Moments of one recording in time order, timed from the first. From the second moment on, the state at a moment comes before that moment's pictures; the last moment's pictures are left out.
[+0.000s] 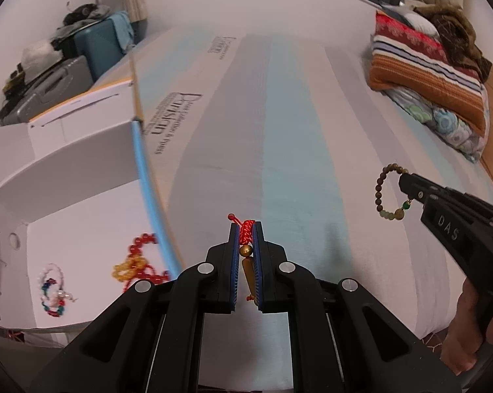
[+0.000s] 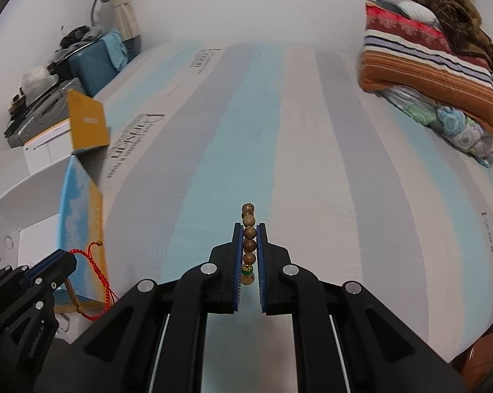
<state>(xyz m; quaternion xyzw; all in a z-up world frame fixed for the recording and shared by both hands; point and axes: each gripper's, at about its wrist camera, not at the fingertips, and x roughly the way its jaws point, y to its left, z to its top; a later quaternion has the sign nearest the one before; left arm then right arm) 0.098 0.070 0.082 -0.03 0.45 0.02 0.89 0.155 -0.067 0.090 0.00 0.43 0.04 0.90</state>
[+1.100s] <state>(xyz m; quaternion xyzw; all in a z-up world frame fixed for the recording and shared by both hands) 0.028 0.296 0.100 -0.10 0.43 0.17 0.88 0.125 0.183 0.117 -0.07 0.40 0.21 0.89</state>
